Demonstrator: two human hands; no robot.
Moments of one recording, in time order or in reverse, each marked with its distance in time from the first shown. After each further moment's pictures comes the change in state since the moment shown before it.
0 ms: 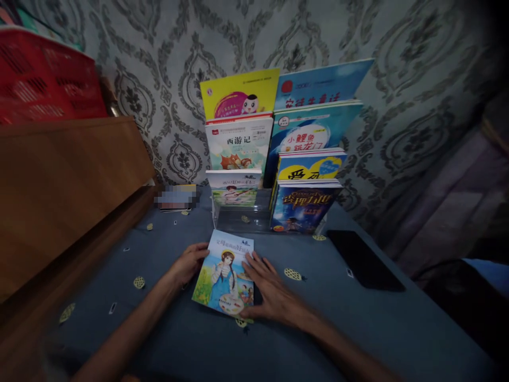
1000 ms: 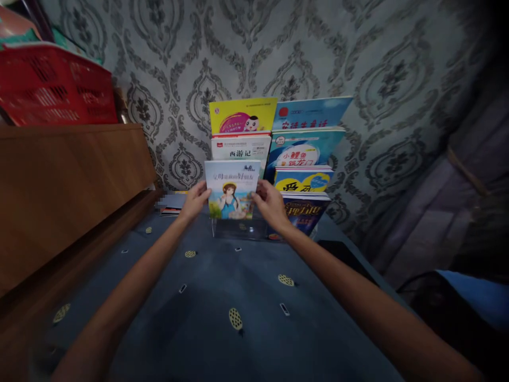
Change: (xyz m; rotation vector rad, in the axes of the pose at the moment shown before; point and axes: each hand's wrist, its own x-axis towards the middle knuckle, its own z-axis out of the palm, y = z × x) left_hand 0.054 0.149 0.034 0.142 -0.074 0.833; right_hand 0.114 -0.001 -0.154 0.469 0.915 -0.201
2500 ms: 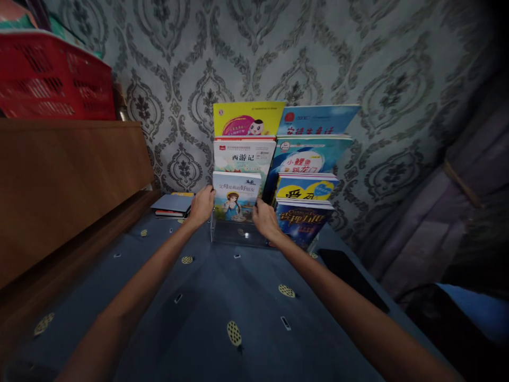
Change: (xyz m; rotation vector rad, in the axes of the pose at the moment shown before) left_hand 0.031 -0.046 0.001 1.066 0.153 0.228; right_hand -0.002 0.025 0.013 -0.808 -0.117 0.187
